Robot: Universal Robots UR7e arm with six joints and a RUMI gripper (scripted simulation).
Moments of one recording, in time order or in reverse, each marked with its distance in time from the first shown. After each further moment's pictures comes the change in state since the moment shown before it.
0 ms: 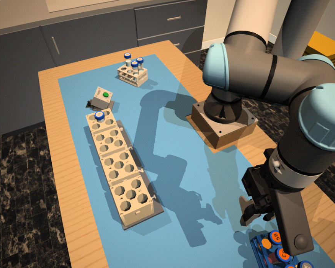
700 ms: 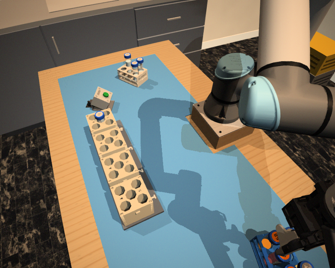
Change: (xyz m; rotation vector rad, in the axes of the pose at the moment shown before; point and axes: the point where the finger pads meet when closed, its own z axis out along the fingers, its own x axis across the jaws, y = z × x) arm -0.055 -0.078 0.003 -0.008 0.007 0.018
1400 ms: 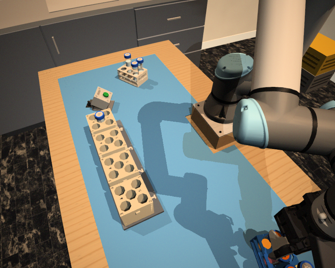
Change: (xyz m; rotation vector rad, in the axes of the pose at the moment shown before) arm 0.000 0.000 0.041 -0.004 0.000 0.002
